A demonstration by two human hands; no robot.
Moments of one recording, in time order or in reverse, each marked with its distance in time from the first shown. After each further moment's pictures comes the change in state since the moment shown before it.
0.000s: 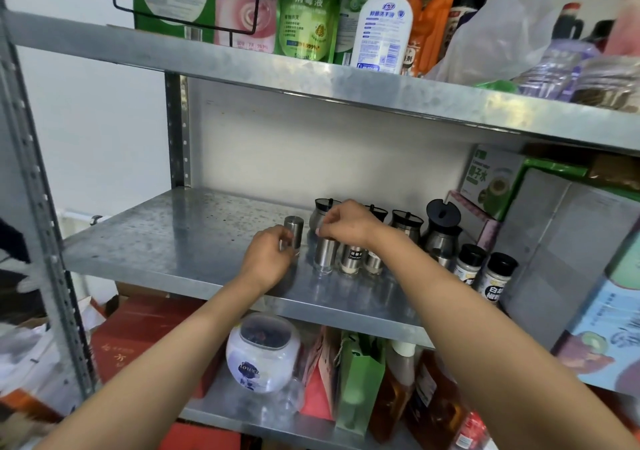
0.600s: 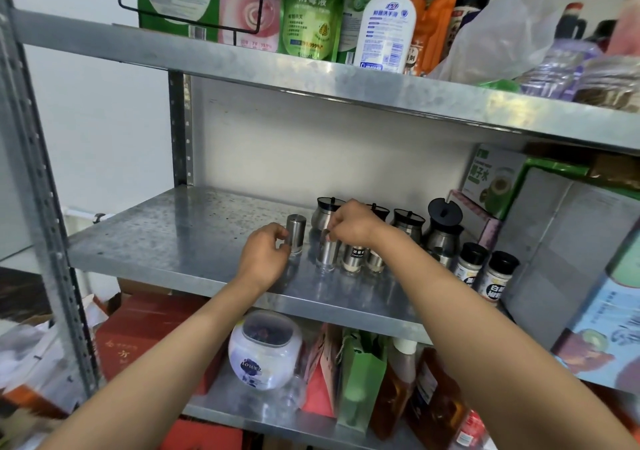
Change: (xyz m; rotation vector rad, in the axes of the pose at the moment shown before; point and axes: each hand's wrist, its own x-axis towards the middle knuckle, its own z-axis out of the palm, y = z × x) left_hand -0.006 -0.004 -0.006 0.009 0.069 -0.041; right_hand -0.003 -0.002 -0.001 -0.069 -0.027 0.023
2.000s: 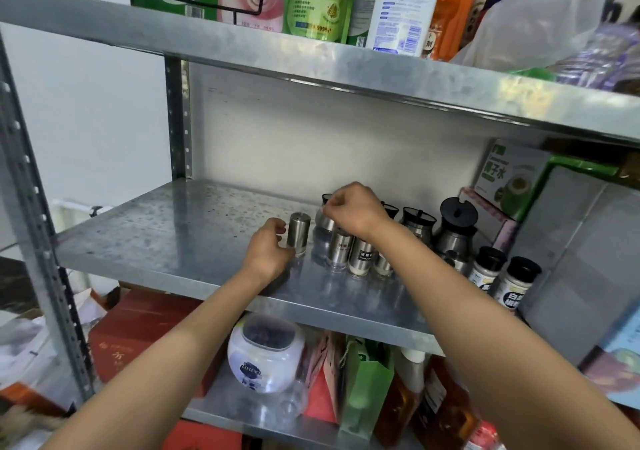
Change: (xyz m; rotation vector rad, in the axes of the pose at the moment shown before) left_hand 0.027 -0.018 0.018 -0.113 -0.063 -0.114; right_hand 0.028 -0.004 0.006 0.137 0.198 -0.081
